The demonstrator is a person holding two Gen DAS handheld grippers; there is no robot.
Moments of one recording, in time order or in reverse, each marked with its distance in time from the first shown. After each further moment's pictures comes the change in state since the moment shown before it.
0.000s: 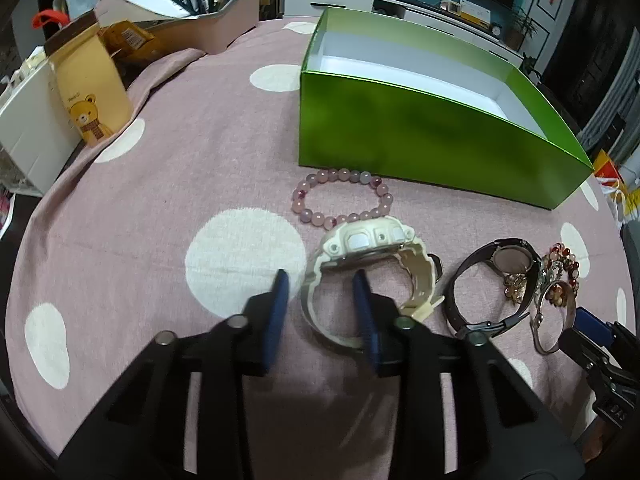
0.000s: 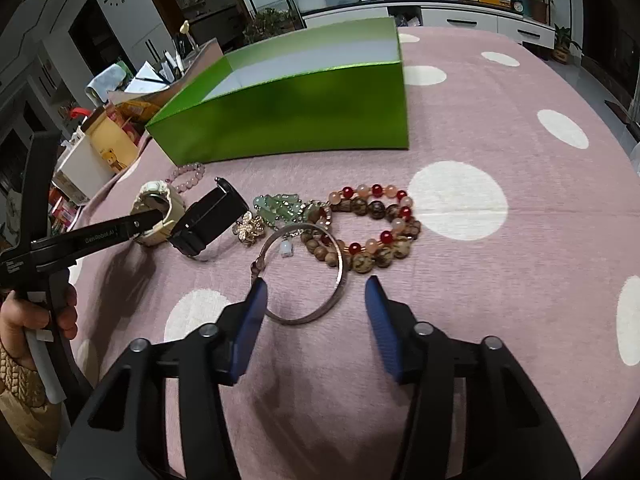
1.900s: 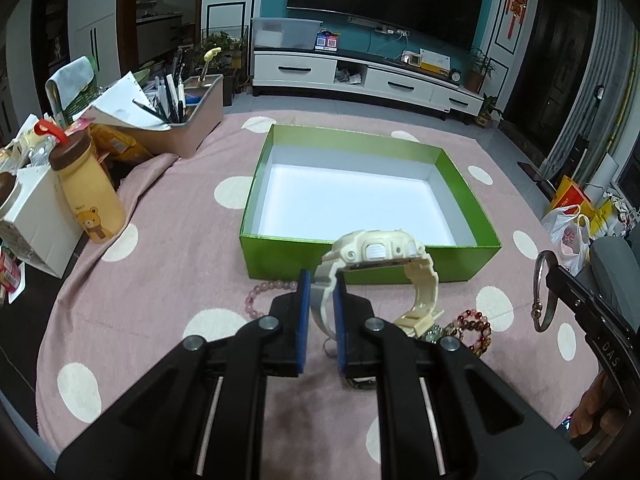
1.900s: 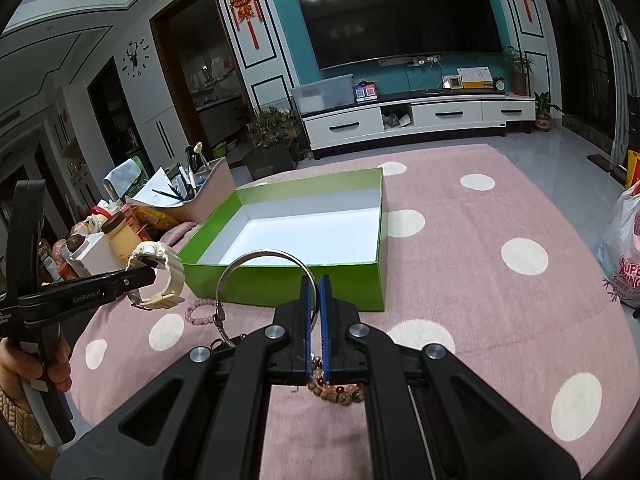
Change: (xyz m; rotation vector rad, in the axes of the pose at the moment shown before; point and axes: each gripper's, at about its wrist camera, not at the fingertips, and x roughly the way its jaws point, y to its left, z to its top) left arm -0.090 -0.040 0.043 0.051 -0.220 -0.094; right arm -0.076 -0.001 0.056 -0.006 -0.381 -0.012
